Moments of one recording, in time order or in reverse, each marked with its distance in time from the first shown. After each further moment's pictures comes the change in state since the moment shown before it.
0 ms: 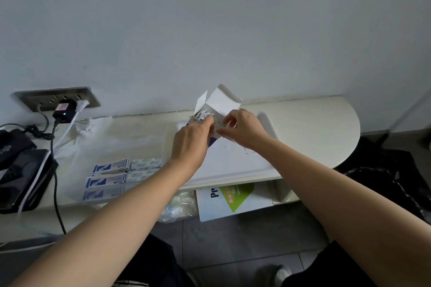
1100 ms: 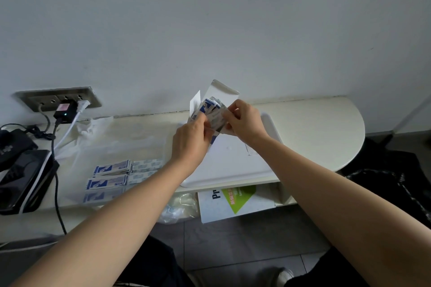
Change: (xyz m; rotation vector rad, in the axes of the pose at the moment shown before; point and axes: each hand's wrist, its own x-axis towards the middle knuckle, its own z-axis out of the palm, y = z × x) left_hand 0.011 -0.018 0.024 -0.205 0.058 -0.094; right_hand 0.010 -0.008 0.004 0.366 0.147 0.044
